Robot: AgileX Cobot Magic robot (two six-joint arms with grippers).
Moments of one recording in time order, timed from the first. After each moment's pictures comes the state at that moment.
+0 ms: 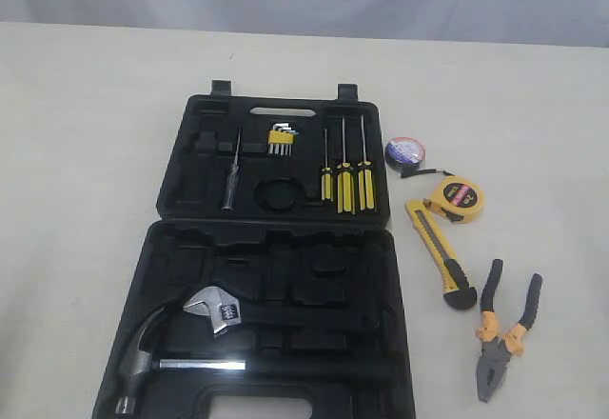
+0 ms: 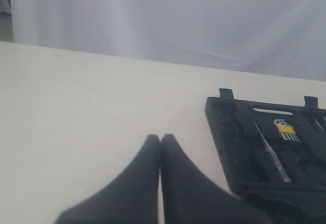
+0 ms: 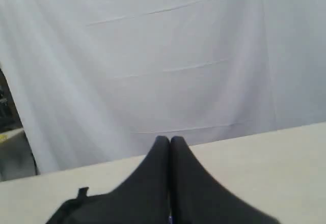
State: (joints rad) left arm -0.10 0.00 0.01 0.02 0.27 -0.18; right arm 0.03 0.01 0.00 0.19 -0.04 0.14
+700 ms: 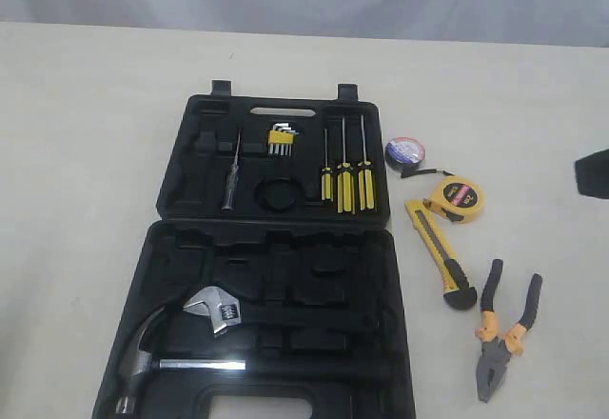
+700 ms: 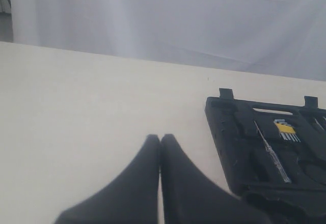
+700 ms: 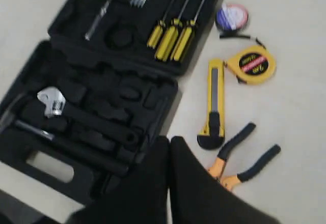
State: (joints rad) left arm -0.10 0.00 0.01 0.02 0.27 -0.18; right arm 0.16 0.82 -0.85 0.22 1.04 -0.05
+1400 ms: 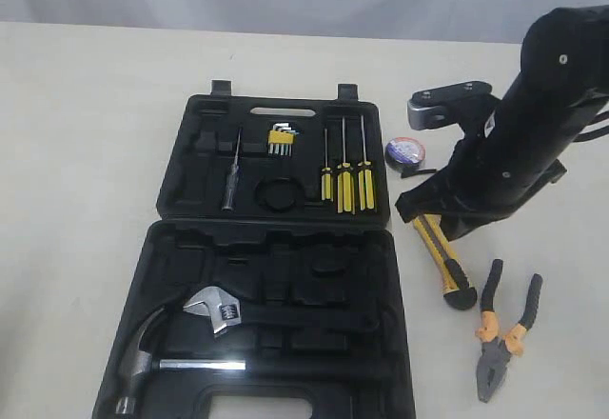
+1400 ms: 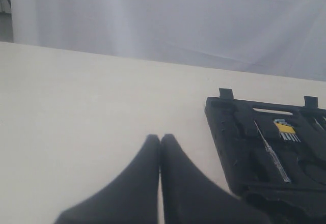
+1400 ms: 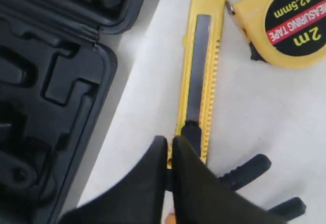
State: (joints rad) left arm -0.10 0.00 0.01 0.02 0.27 -0.18; right arm 0.26 1.66 -0.95 0.08 0.81 -0.05
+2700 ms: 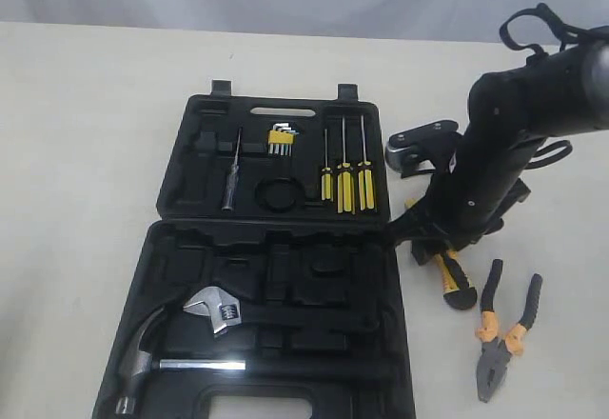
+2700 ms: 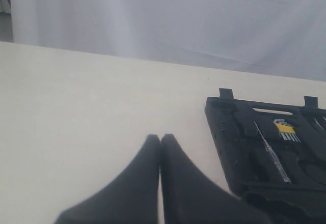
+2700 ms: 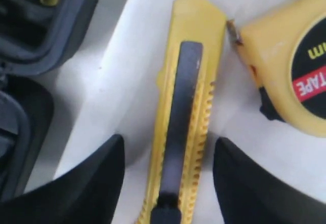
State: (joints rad) left arm -0.10 0.00 0.01 0.02 0.27 -0.18; right arm 0.26 1.89 -0.96 0.02 0.65 -0.06
